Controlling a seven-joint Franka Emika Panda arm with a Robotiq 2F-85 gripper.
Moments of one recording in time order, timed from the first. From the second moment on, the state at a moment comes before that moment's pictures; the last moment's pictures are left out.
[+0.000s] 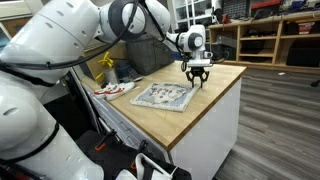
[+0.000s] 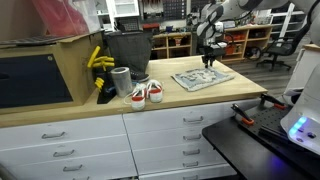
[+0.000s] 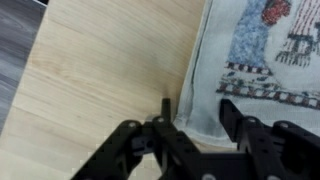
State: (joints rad) arm -0.27 1.01 -0.02 -1.16 0.00 2.02 -0.41
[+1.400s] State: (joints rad) arm -0.21 0.88 0.00 -1.18 0.00 2.02 -0.38
